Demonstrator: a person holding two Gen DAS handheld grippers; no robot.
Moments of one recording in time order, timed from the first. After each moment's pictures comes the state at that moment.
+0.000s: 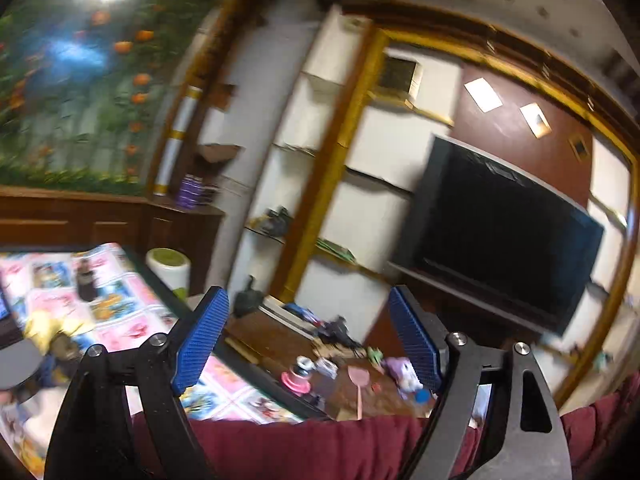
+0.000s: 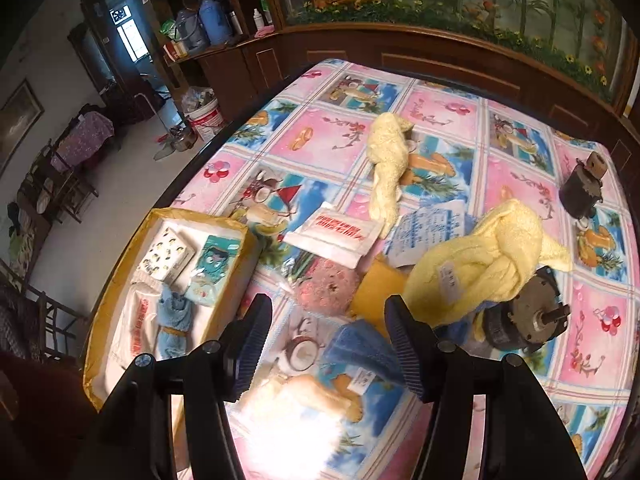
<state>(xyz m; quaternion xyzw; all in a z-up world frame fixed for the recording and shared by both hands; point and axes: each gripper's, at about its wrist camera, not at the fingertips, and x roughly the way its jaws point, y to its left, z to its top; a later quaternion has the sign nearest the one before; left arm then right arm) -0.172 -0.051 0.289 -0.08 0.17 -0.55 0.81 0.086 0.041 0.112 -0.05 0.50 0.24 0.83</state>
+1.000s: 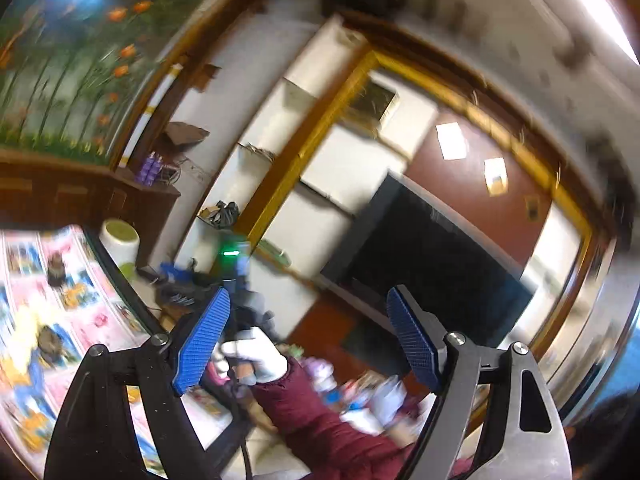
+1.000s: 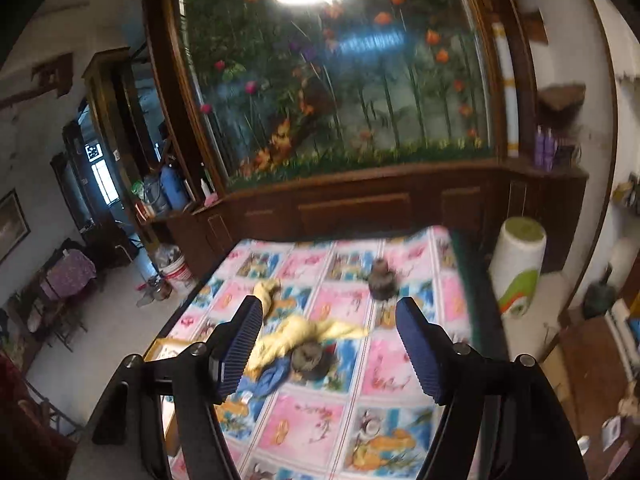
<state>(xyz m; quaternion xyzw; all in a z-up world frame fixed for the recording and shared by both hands) -0.152 0.065 0.435 -0.22 0.24 -0.60 0.73 -0.025 -0.254 0.334 0.06 0.27 0.14 0.95</state>
